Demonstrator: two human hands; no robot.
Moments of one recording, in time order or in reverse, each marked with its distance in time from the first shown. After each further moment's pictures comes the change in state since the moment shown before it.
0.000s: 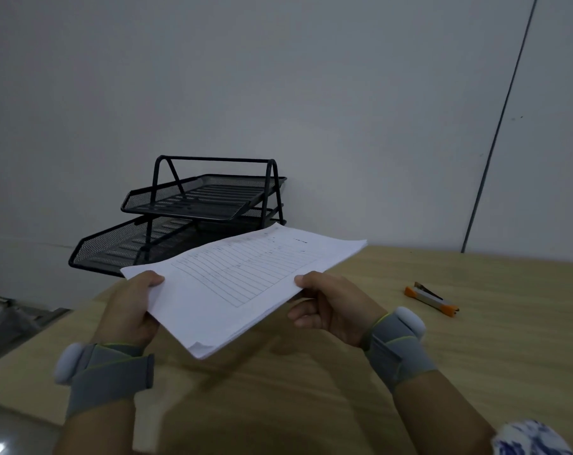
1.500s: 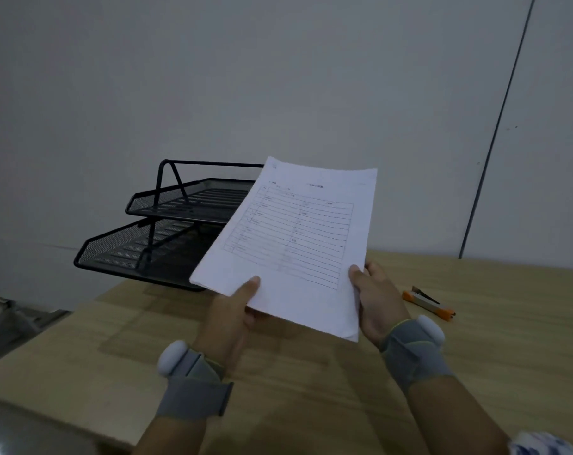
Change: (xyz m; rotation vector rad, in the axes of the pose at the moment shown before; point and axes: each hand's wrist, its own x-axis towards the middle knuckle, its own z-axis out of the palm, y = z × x) left_hand -0.038 -0.054 0.075 -0.089 -0.396 0.108; right_hand -0.002 -0.006 -0.037 0.011 0.523 -0.256
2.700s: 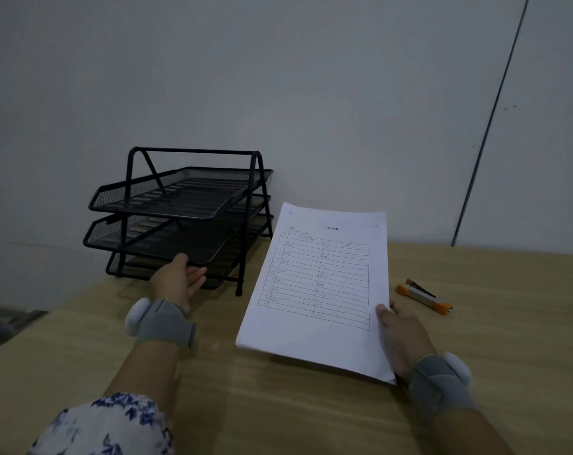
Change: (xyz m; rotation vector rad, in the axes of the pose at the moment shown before) left_hand 0.119 -0.004 -0.054 0.036 0.496 -0.113; right_hand 0.013 0.041 -0.073 -0.474 0.233 0.164
